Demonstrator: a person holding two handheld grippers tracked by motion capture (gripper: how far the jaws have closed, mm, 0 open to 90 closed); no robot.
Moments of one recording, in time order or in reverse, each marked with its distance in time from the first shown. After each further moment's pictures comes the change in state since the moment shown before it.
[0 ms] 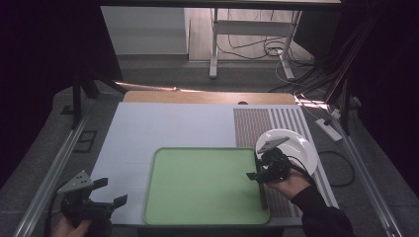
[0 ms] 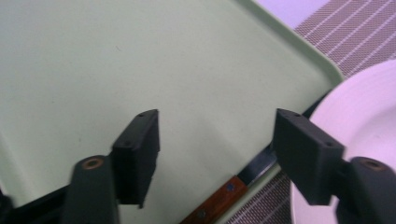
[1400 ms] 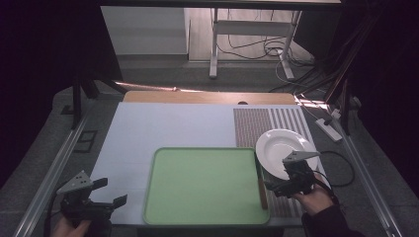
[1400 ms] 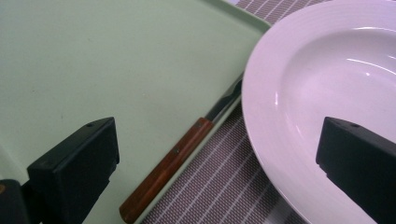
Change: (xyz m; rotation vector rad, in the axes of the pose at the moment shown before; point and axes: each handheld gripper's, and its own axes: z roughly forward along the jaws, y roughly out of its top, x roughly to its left) left arm 0.000 -0.001 -0.001 -0.004 -0.002 -0.002; right arm -0.003 -0.054 -0.040 -0.112 -0.114 0.134
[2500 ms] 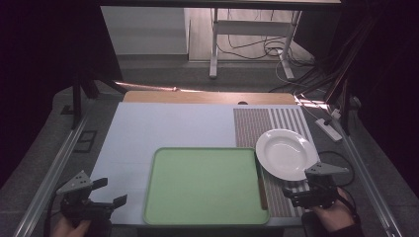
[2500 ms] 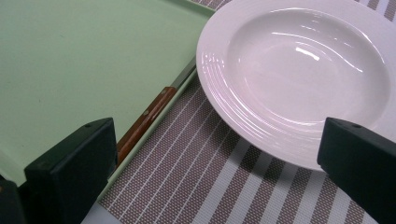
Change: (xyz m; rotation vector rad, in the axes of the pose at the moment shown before) left arm 0.000 0.000 0.000 -0.003 -0.001 0.000; right arm -0.004 -0.037 -0.040 -0.074 -0.119 0.069
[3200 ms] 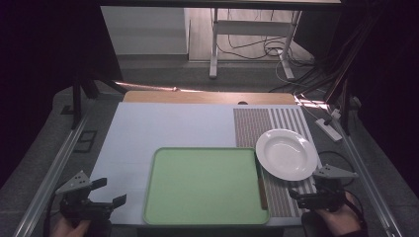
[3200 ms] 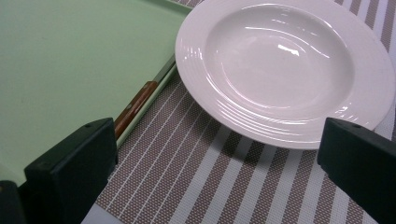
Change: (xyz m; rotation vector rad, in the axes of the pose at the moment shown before) left arm 0.001 0.000 -0.001 -0.006 0.002 -0.009; right arm -0.006 -0.009 -0.011 -0.017 -0.053 0.029
